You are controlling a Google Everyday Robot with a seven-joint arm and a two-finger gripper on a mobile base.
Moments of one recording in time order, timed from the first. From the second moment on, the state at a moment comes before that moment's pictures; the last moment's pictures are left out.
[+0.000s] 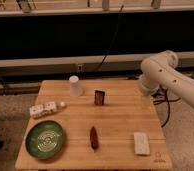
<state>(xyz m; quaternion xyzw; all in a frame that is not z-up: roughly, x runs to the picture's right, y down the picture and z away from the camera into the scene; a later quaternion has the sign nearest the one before) 0.247 0.046 0.739 -0.25 0.00 -0.03 0.97</state>
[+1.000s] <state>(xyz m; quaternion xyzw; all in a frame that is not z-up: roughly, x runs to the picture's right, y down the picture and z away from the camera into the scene) 0.201 0.039 0.781 -0.25 -0.02 -0.06 0.96</state>
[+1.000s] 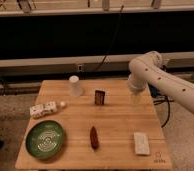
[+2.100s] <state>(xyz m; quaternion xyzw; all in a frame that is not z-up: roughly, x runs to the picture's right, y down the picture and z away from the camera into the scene) 0.165 0.046 0.820 -0.26 -0.06 -0.07 0.96</state>
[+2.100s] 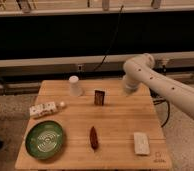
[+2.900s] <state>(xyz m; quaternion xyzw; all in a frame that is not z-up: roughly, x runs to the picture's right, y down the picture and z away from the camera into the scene) 0.090 0.031 0.844 -0.26 -0.10 -0.12 0.95</state>
